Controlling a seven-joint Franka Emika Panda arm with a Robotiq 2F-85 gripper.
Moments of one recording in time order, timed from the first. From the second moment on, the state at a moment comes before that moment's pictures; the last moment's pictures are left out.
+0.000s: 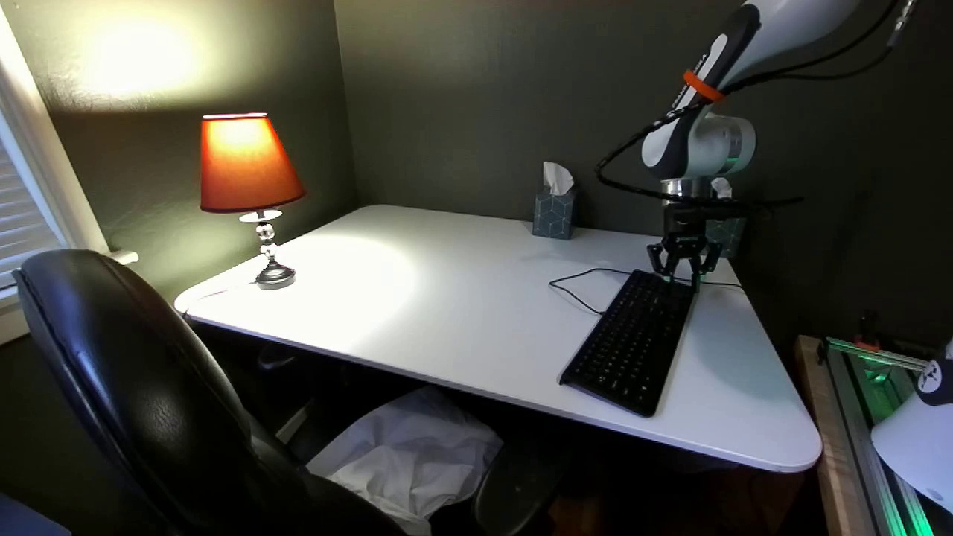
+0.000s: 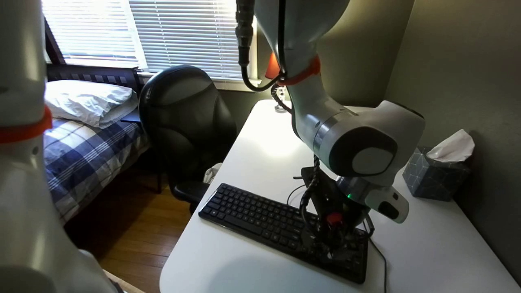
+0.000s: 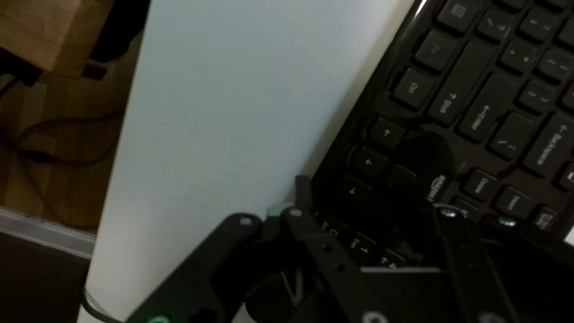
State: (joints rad) arm -0.37 0.32 -0.34 -2.38 0.19 2.39 0.21
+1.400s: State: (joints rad) arm -0.37 -0.06 -0.35 -2.58 -0.06 2.38 0.14
